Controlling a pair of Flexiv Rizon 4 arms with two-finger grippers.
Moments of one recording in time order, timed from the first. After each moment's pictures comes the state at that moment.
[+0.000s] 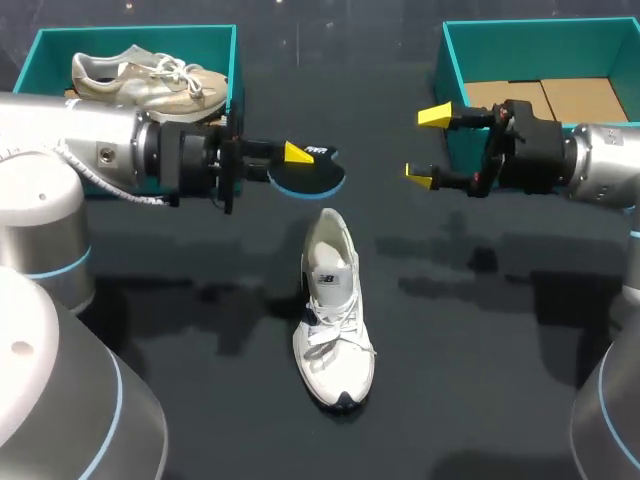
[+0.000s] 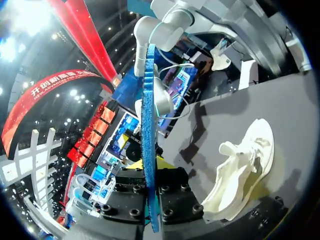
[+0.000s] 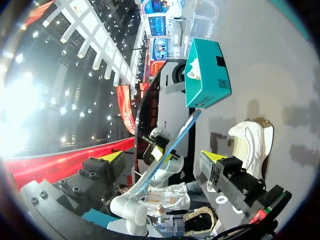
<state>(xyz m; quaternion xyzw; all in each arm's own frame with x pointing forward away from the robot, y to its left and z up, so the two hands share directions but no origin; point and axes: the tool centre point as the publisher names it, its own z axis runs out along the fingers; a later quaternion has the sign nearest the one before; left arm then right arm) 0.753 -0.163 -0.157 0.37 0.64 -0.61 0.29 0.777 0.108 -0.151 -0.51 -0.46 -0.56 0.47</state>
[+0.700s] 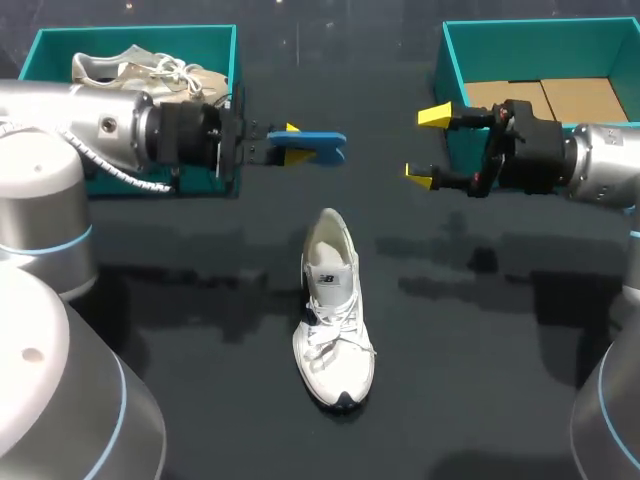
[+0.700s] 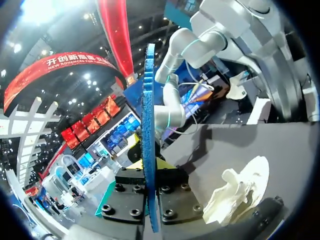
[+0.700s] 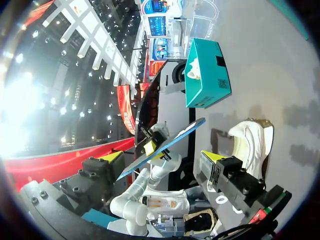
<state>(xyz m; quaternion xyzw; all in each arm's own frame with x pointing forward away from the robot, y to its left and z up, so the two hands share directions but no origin) 0.760 -0.172 -0.133 0.26 0.67 -0.67 0.19 0.778 0.108 -0.151 -0.51 -0.46 -0.56 0.47</state>
